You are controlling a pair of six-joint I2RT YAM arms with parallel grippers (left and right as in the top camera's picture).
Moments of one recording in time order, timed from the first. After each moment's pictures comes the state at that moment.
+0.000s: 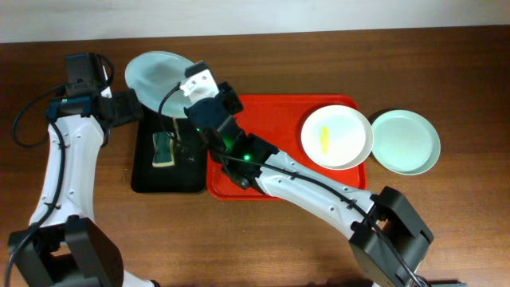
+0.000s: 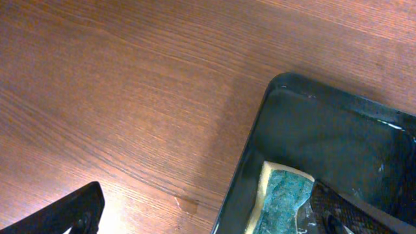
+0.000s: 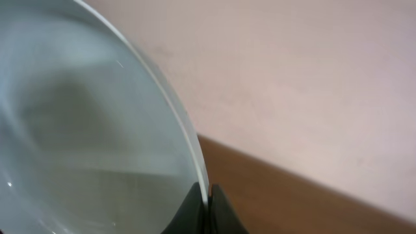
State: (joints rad) left arm 0.15 1.71 1.46 -0.80 -0.17 -0.13; right arm 0.87 1.90 1.46 0.22 0.63 -0.15
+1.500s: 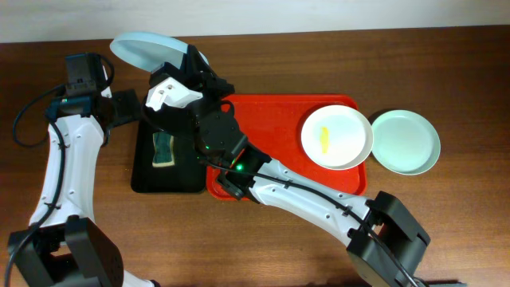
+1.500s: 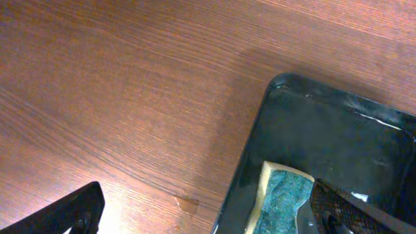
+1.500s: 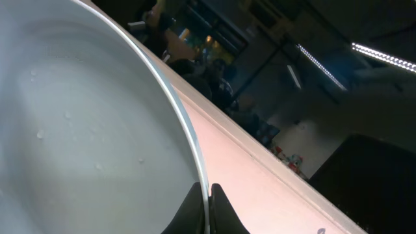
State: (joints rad) left arm 0.15 1.71 1.46 -0.80 -0.17 -0.13; right arm 0.93 1.90 1.46 0.74 0.71 -0.89
